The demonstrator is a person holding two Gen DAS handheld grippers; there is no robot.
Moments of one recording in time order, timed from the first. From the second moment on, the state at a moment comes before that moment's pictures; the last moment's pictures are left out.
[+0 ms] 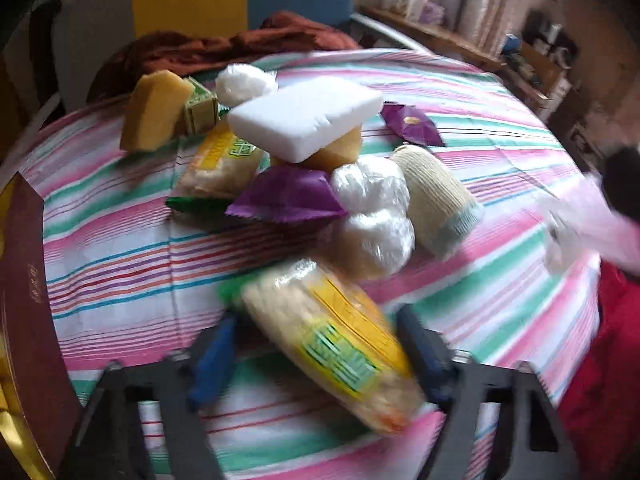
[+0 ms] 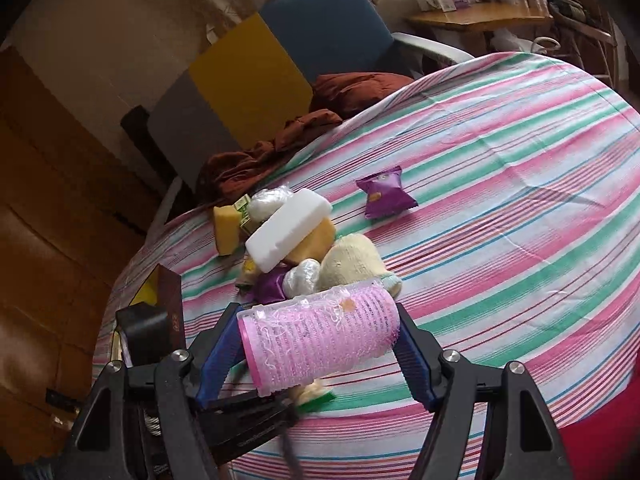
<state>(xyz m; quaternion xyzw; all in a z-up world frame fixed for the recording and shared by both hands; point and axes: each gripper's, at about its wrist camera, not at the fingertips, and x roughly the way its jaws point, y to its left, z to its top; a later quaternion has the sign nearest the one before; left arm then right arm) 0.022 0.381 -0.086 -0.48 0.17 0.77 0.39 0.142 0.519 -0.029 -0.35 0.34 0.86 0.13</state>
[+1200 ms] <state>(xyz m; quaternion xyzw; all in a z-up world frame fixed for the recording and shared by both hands) -0.006 0.106 0.008 -0.37 0.04 0.86 0.34 0.016 0.336 0.004 -0.41 0.21 0.89 -0.04</state>
